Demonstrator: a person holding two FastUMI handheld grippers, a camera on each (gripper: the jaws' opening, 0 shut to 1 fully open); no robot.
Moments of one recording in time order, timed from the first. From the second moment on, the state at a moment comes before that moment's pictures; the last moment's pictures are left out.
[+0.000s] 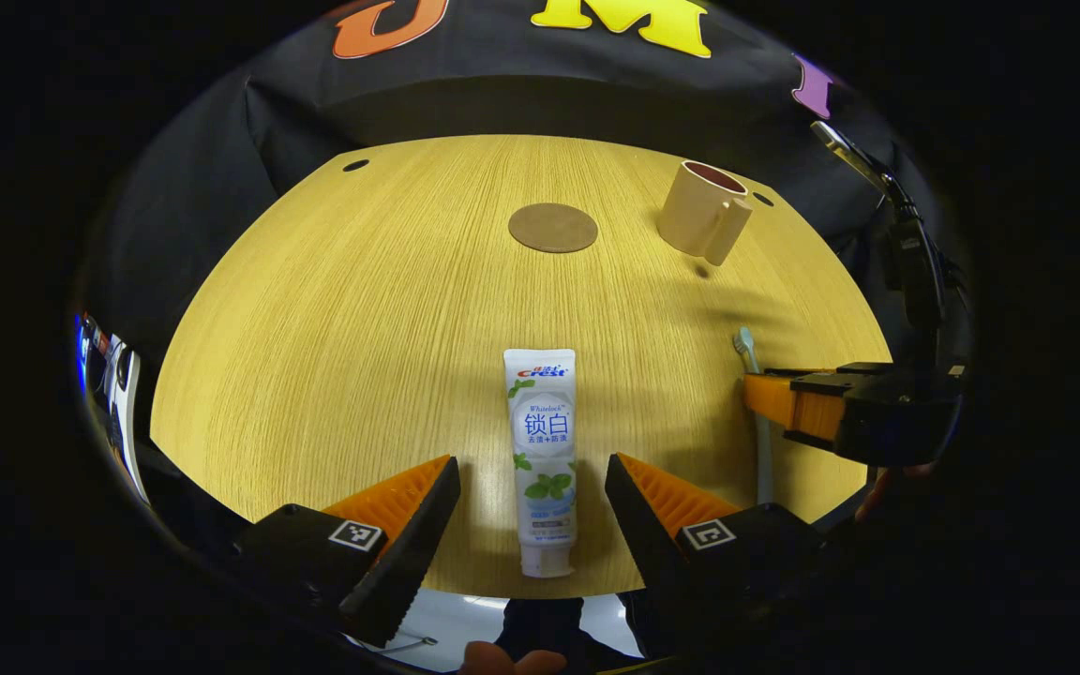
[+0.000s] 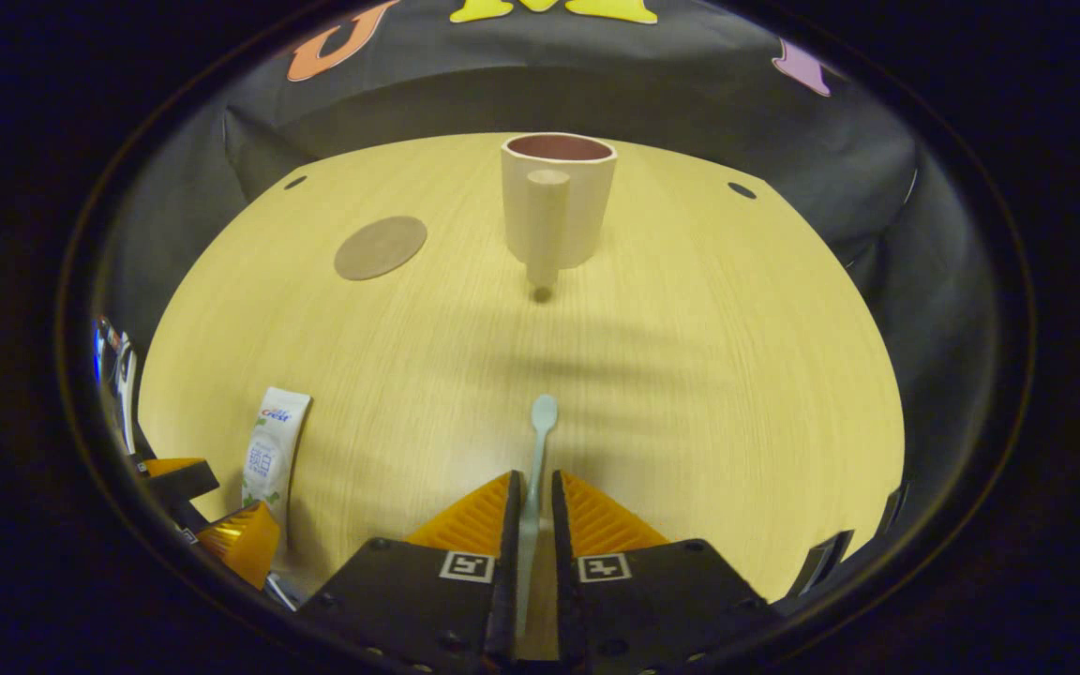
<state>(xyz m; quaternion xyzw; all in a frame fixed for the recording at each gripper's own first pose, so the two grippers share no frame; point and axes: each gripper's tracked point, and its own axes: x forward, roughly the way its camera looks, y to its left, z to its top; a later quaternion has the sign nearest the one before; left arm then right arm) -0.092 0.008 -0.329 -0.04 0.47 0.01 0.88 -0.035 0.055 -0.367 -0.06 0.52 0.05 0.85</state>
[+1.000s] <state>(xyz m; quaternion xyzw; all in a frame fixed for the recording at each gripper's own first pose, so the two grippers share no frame) -0.080 0.000 -0.346 -0.03 0.44 -0.01 0.90 -0.037 0.049 -0.327 -0.03 0.48 0.06 0.87</state>
